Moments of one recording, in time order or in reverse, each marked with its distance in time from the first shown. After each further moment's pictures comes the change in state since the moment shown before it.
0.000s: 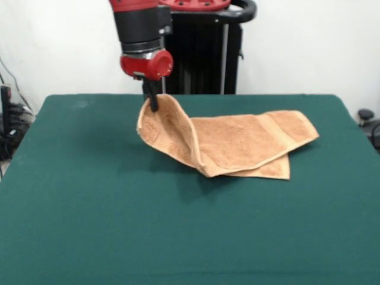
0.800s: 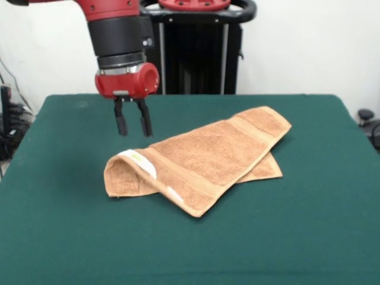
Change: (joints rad) arm -0.079 0.078 0.207 -0.179 -0.043 0.103 -0.210
